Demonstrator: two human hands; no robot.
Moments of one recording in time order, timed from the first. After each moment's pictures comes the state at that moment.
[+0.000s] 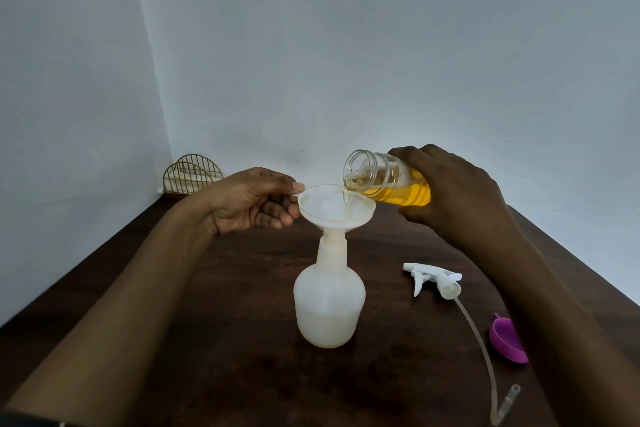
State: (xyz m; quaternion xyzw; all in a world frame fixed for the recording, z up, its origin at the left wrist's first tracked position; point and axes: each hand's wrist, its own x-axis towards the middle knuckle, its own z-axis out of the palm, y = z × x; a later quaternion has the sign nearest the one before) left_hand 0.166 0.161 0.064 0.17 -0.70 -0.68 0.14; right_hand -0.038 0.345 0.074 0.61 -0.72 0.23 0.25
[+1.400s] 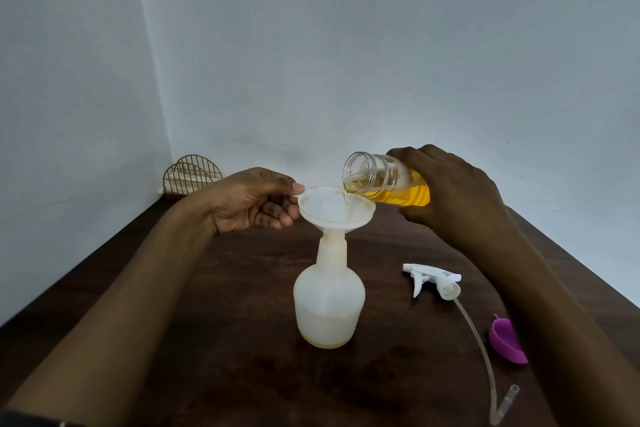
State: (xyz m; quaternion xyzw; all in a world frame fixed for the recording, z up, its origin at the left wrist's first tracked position) left_hand 0.167 0.160 0.065 0.17 -0.71 -0.67 0.14; right_hand -0.037 0.345 0.075 0.61 -0.72 0.23 0.26
